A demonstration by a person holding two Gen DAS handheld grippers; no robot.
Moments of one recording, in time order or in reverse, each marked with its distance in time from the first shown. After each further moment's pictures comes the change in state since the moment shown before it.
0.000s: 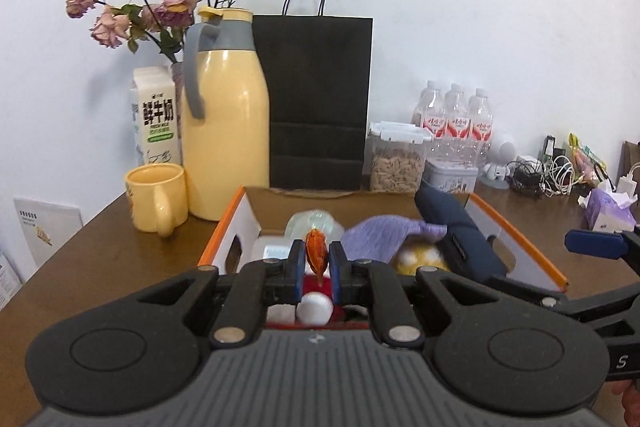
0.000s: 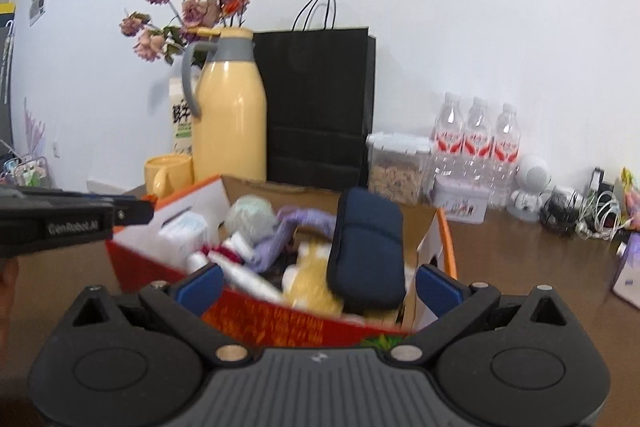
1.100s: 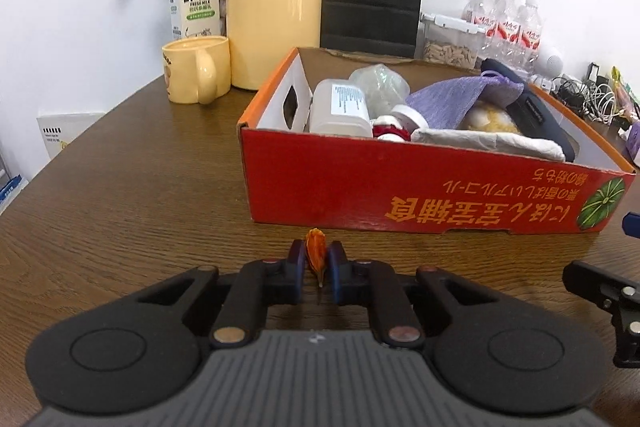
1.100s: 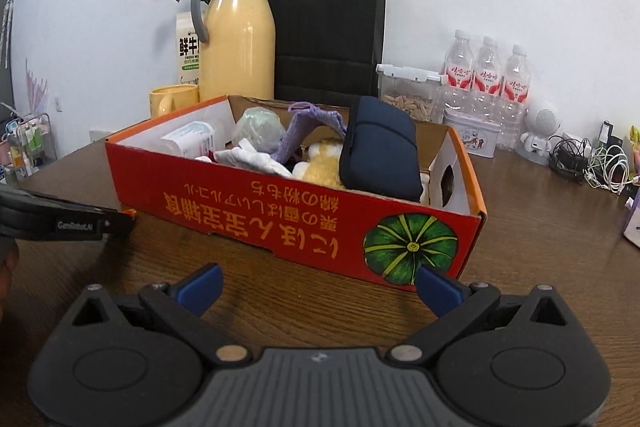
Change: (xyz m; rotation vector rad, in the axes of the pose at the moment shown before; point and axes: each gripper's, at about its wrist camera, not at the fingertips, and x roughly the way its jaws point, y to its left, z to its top) left arm 0.013 0.039 -0.077 -0.037 0.258 0.092; right arm 0.004 0.007 -0.064 -0.021 0.166 0.020
